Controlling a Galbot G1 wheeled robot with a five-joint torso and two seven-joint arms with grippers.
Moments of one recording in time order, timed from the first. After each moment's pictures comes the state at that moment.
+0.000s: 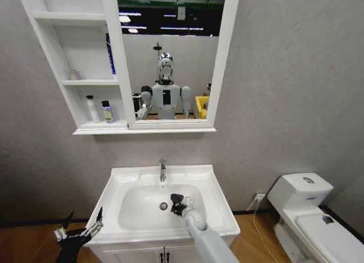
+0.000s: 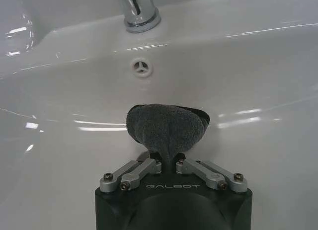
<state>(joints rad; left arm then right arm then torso) 1.84 -1.50 -0.89 -2.33 -0.27 -0.01 0.05 -0.74 1.59 0.02 1.16 0.55 -0.49 0.30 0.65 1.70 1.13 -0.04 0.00</state>
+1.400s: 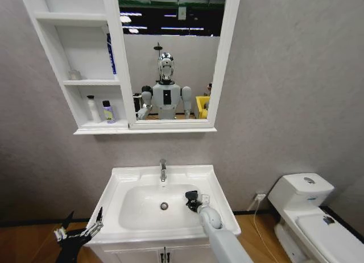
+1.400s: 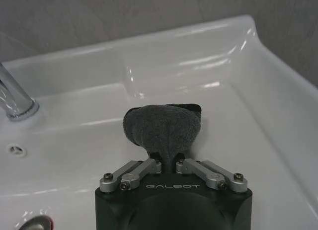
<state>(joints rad) 1.84 -1.50 -0.89 -2.33 -0.27 -0.01 0.05 -0.87 1.38 0.23 1.45 0.55 -0.47 0.32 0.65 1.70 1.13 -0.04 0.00</state>
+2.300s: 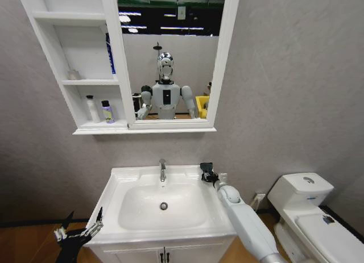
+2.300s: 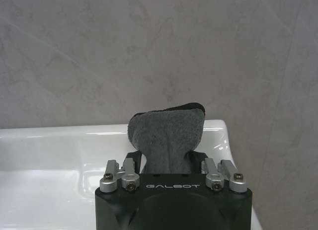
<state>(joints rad) 1.84 -1.50 -0.89 -2.33 -0.27 -0.01 0.05 -0.62 1.25 0.22 1.18 0.50 -0.28 0.07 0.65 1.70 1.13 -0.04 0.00</state>
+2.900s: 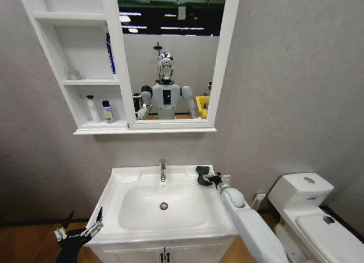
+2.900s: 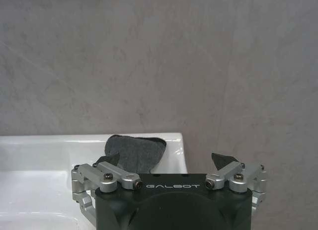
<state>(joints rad) 1.84 -1.50 -0.89 -2.33 -0.27 -0.01 0.05 -0.90 1.11 0.31 1.67 0.54 -0.40 0.27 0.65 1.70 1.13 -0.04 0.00</state>
